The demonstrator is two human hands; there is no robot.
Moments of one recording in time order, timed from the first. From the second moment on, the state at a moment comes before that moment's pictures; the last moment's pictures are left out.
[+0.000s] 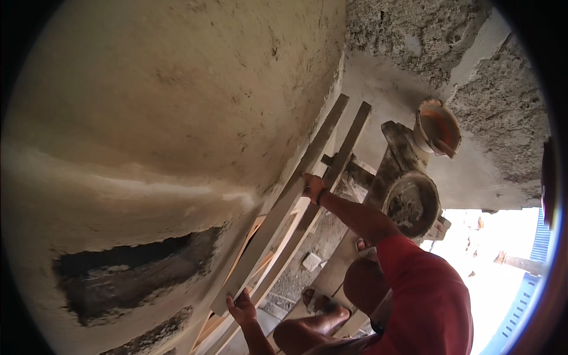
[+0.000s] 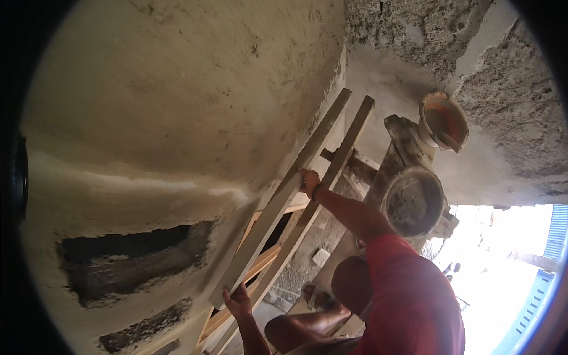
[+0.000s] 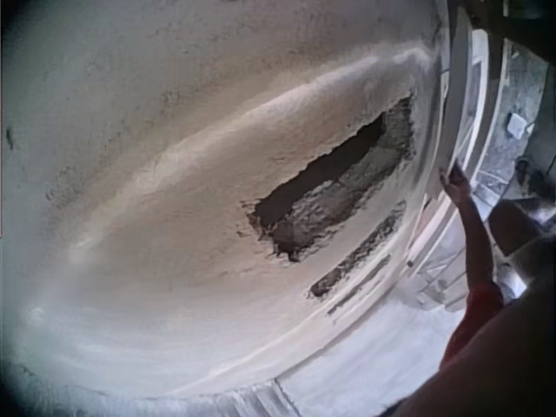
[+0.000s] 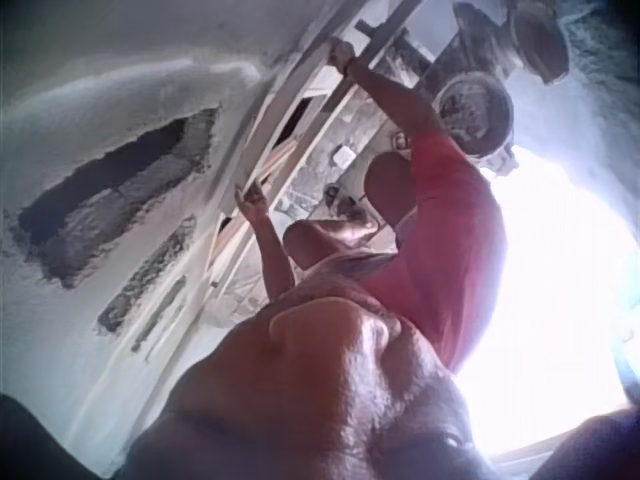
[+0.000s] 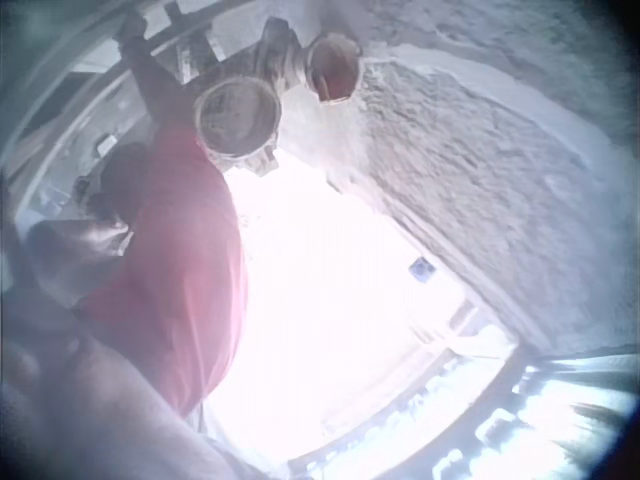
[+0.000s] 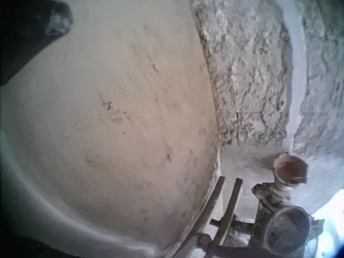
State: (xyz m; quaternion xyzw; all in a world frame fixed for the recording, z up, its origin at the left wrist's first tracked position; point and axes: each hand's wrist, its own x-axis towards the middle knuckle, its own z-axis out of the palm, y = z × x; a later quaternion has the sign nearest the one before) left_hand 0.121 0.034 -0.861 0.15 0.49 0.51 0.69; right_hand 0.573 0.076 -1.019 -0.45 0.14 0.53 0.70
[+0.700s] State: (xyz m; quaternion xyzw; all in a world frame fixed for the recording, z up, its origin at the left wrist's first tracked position) left_hand 0.187 0.072 -0.936 0.17 0.45 0.57 0.67; right_hand 0.656 0.121 -1.031 -0.52 0.09 0.39 0.76
